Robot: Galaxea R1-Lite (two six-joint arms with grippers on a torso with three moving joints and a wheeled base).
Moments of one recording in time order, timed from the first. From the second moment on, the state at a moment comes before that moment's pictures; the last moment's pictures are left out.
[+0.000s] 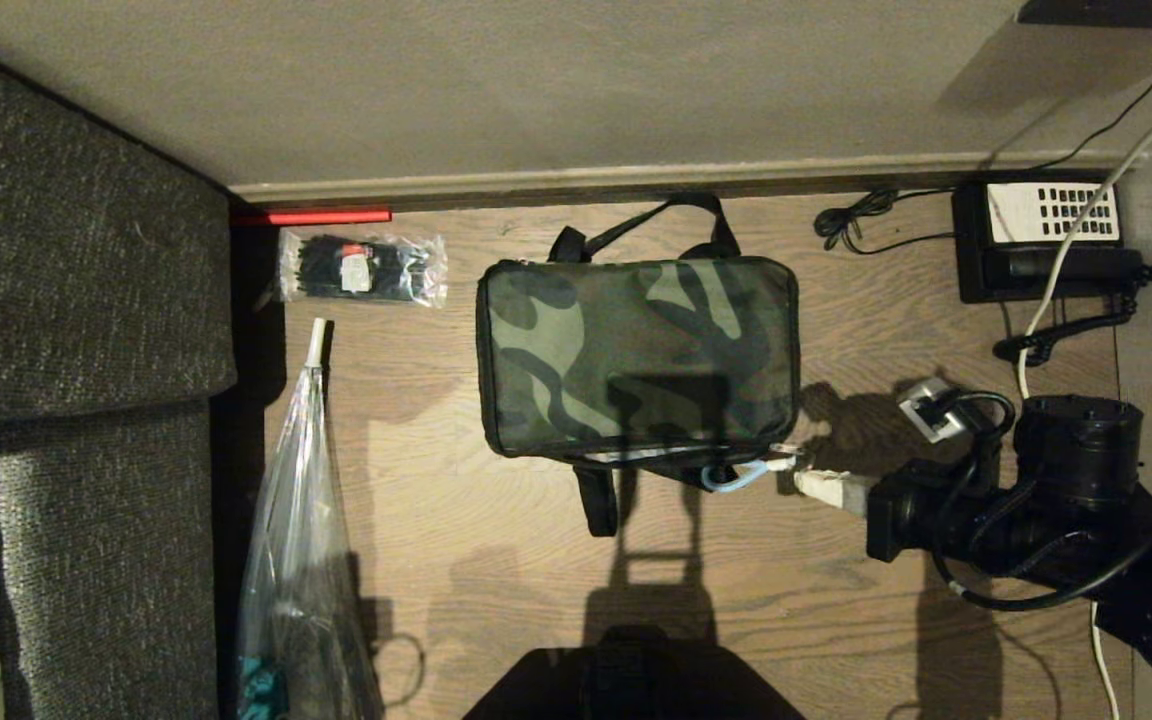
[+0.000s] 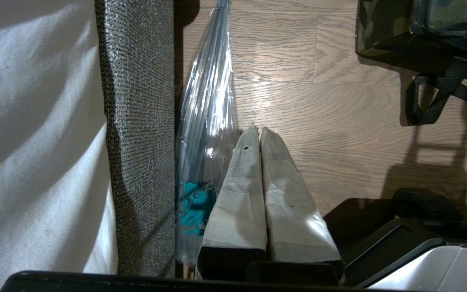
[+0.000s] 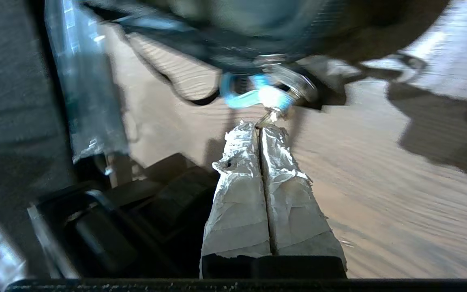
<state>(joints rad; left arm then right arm) 0.00 0.00 0.00 0.00 0.01 -0.01 0.22 1.82 -0.41 -1.08 0.52 0.03</state>
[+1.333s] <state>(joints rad) 0.00 0.00 0.00 0.00 0.01 -0.01 0.09 1.84 -0.44 -1.04 0.56 -0.13</state>
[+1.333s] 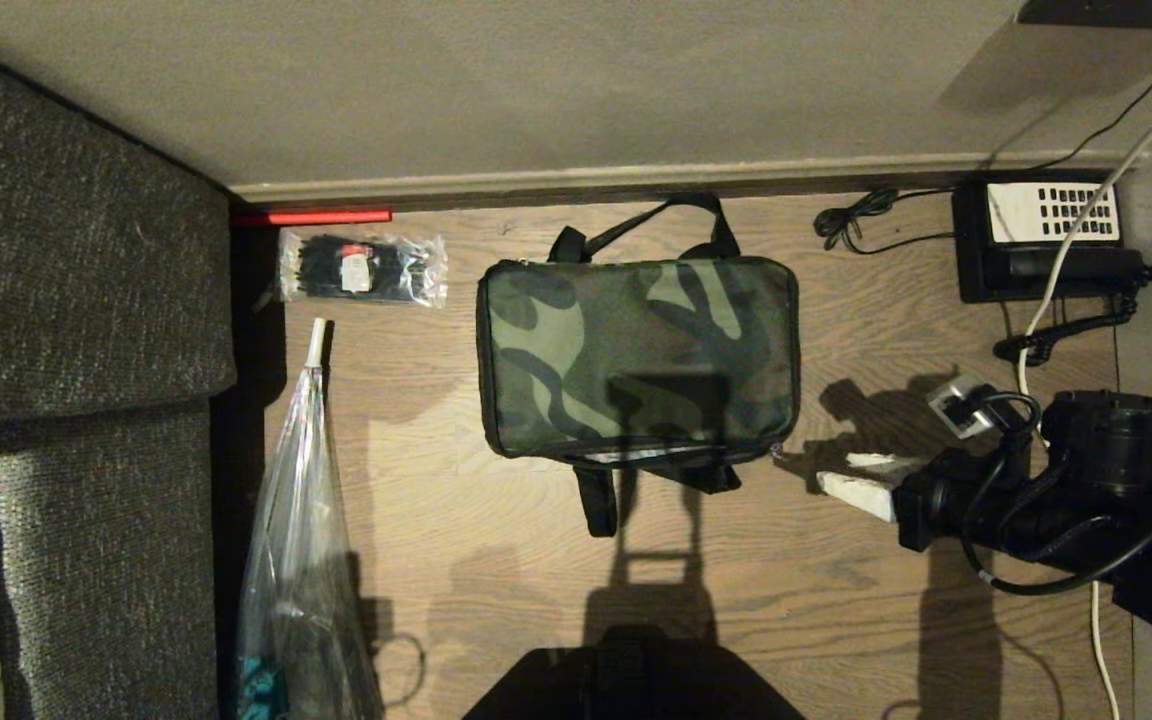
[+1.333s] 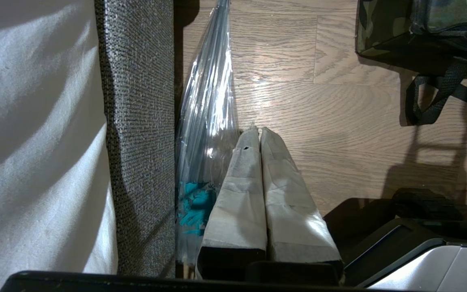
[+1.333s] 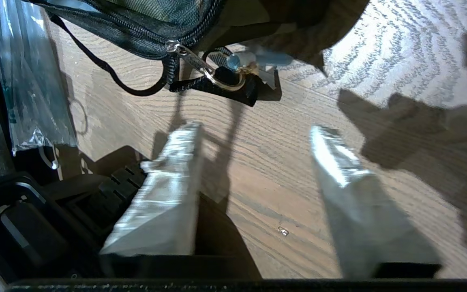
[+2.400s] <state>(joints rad) 0.00 0.00 0.00 0.00 0.01 -0.01 0.21 2.07 -0.54 -1.24 0.56 -0.28</state>
